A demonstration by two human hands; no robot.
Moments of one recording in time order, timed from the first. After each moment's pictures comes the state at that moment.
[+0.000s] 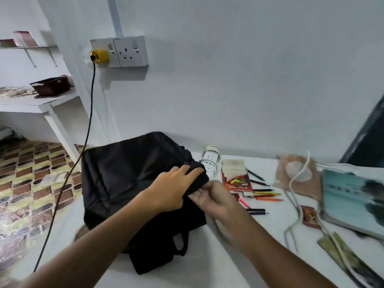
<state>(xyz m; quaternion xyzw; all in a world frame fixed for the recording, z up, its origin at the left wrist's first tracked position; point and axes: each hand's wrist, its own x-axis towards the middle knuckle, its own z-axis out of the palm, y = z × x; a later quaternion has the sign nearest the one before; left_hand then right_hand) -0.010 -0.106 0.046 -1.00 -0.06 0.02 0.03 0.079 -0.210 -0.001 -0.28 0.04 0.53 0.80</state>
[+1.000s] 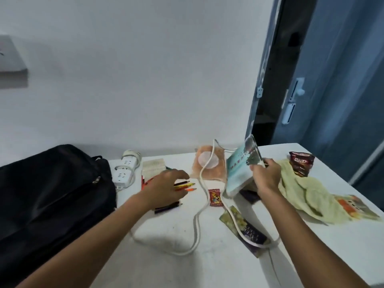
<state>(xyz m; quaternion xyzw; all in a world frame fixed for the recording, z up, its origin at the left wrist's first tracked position) 0.124 -0.272 0.008 -0.96 0.07 -0.04 -0.25 0.229 -0.528 -0.005 -0.76 0.16 -0.13 0.62</state>
